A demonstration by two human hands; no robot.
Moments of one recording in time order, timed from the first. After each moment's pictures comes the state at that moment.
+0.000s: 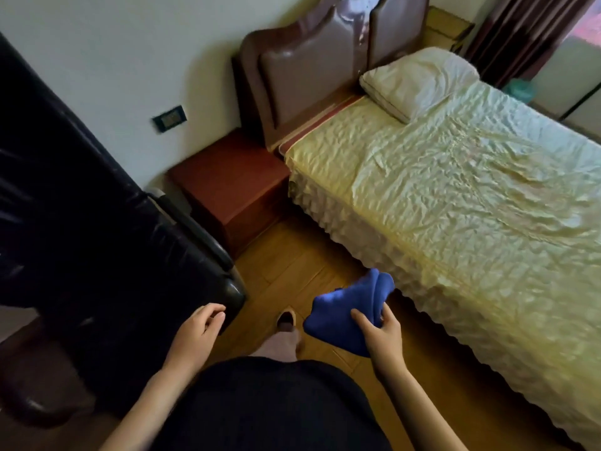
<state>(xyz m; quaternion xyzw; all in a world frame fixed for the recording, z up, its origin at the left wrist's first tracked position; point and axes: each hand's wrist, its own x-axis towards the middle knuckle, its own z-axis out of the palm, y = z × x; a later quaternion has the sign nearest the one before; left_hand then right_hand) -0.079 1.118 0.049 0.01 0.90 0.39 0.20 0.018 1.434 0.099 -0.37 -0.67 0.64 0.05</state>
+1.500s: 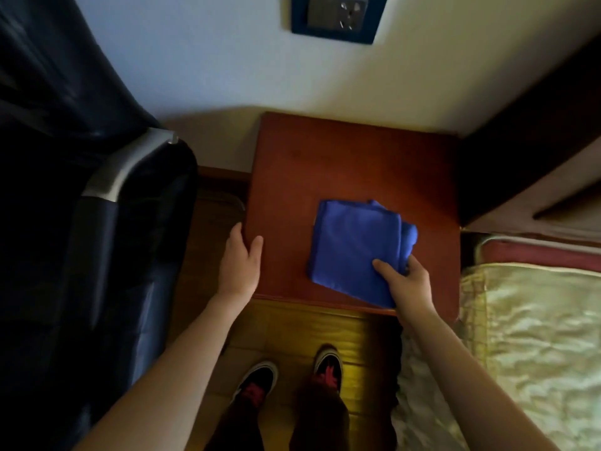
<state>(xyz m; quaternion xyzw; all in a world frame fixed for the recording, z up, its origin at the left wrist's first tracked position) -0.585 1.175 -0.346 -0.47 0.75 0.46 -0.02 -0.730 1.408 -0.289 -0.11 -0.79 0.51 -0.31</state>
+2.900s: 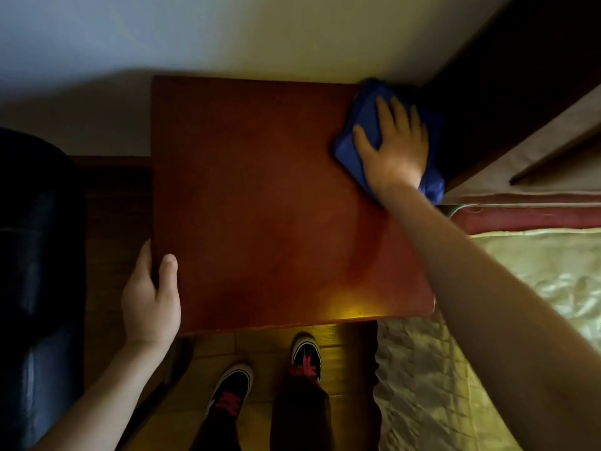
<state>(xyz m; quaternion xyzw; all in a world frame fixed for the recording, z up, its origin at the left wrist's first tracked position) -0.584 1.180 -0.366 -0.45 0.78 0.43 -0.07 -0.923 1.368 -0.358 0.16 -0.98 0.07 -0.05</state>
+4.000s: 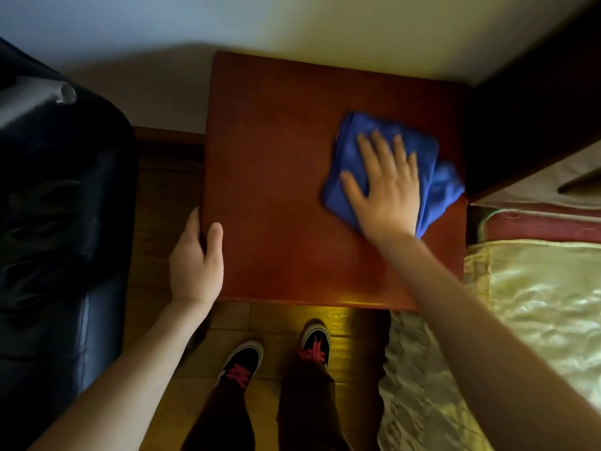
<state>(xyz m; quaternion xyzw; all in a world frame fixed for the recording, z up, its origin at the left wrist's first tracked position) -0.584 1.178 -0.368 -0.46 0.79 0.41 -0.05 -0.823 1.349 -0.350 0.30 -0.95 0.08 -0.06</state>
